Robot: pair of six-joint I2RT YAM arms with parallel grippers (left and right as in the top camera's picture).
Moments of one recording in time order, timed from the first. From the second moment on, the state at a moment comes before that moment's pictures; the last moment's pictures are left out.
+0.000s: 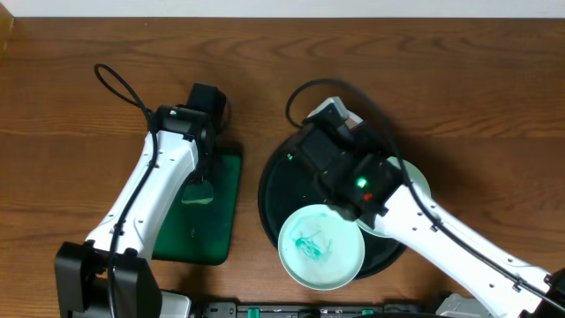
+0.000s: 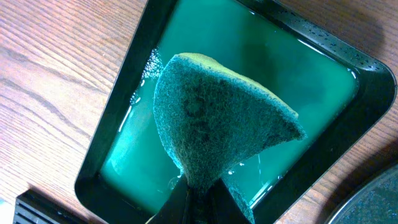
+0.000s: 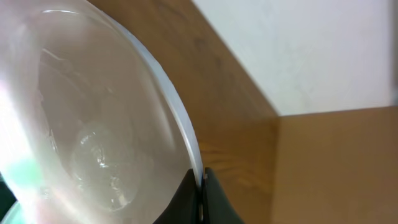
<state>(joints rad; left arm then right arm) -0.22 1.57 1.23 -1.19 -0.26 -0.62 0.87 1.50 1.31 -0.92 0.97 -0.03</state>
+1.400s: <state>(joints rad) -0.22 1.57 1.23 -1.19 -0.26 -0.62 1.01 1.50 1.31 -0.96 1.19 -0.08</state>
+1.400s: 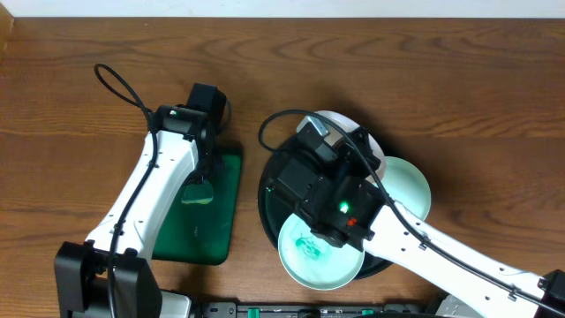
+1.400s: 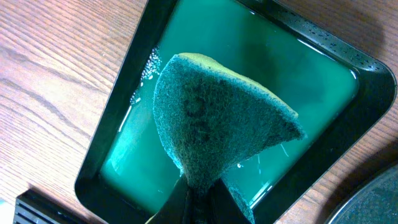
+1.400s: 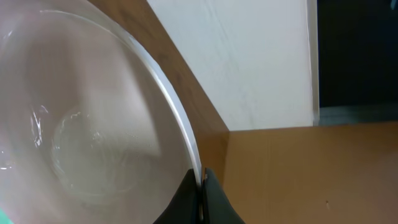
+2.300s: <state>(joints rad) -0.22 1.57 1.23 -1.19 -0.24 -0.61 0.92 1.50 1.31 -1.03 0.95 0.13</state>
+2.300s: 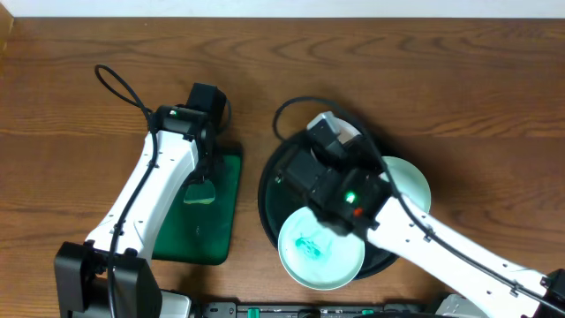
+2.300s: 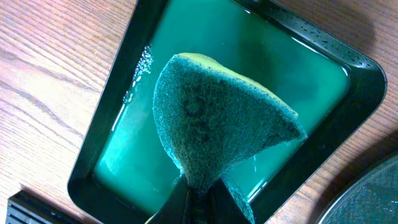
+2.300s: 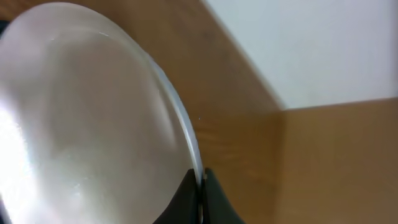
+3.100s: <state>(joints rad) -0.22 1.57 1.23 -1.18 -0.24 -0.61 -0.38 1.57 1.31 -0.87 -0.09 0.44</state>
